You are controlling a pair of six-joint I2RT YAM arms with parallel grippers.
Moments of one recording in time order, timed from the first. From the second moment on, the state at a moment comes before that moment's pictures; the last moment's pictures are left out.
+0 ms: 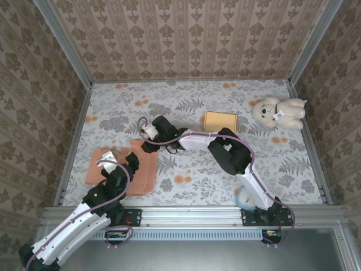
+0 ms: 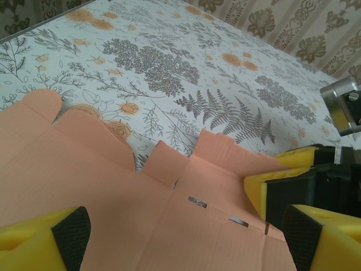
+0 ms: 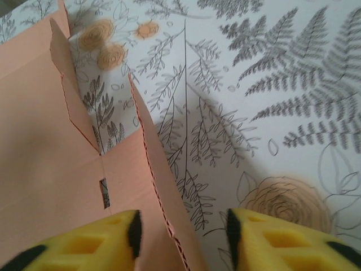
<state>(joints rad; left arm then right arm) -0.78 0.31 0.24 -0.54 -0.79 -0.85 0.84 2.34 1.66 -0.01 -0.33 0.05</state>
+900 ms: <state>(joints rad) -0.76 0.38 0.23 -0.45 -0.71 -0.84 0.80 1.57 0.66 0.38 0.13 0.32</state>
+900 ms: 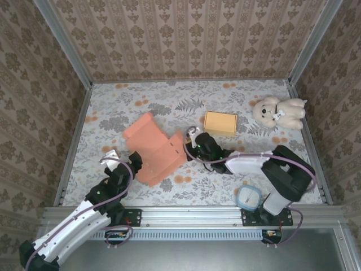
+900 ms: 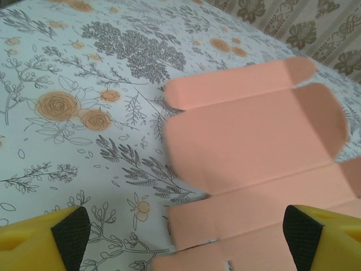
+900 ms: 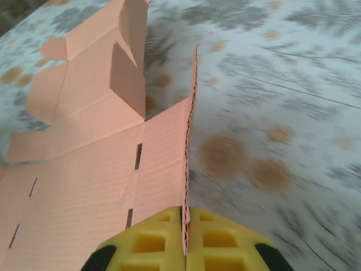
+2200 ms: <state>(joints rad) -0.48 1.58 0.61 0.16 -0.04 -0.76 0.82 0.84 0.27 0.09 0.41 0.41</state>
